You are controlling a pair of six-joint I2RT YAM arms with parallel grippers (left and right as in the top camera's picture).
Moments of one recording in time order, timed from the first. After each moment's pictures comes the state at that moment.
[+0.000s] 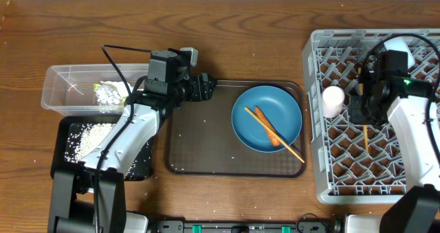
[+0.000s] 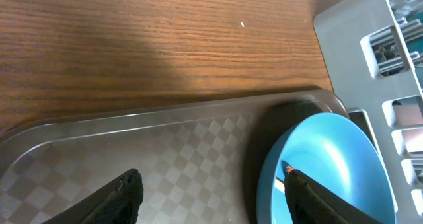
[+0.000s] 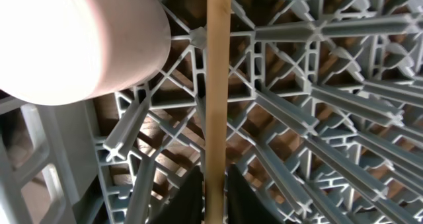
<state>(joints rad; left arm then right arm) -0.23 1.58 0.94 -0.16 0.41 -0.31 -0.14 1.53 1.17 -1.01 0.13 -0.09</state>
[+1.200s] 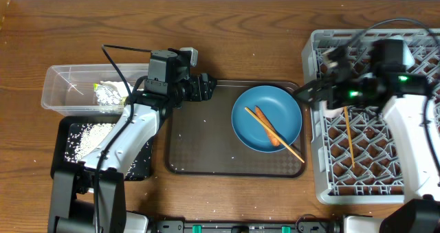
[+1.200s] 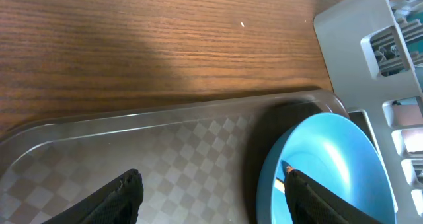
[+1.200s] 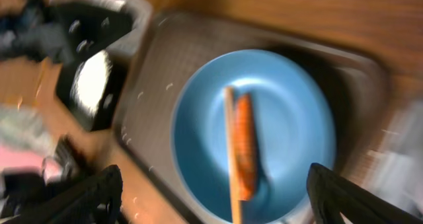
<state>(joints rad) -0.23 1.58 0.94 -0.16 0.41 -0.31 -0.02 1.50 1.23 -0.96 -0.78 -0.20</state>
